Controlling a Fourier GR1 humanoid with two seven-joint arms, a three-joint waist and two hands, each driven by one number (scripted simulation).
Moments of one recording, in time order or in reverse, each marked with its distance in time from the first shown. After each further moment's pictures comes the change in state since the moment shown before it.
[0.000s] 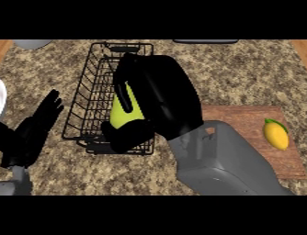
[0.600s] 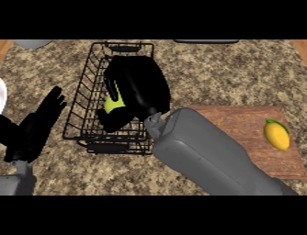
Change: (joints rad) left arm -0.040 -0.020 0.020 0.034 -0.012 -0.023 0.006; right arm -0.079 0.025 0.087 0.312 0.007 -0.204 -0.080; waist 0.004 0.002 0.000
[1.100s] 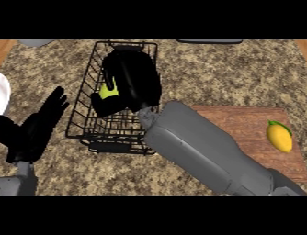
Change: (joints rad) left arm 0.007 -0.017 -0.006 -0.026 -0.017 -0.005 0.014; right arm -0.086 0.001 0.075 0.207 -0.044 -0.316 -0.059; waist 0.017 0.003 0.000
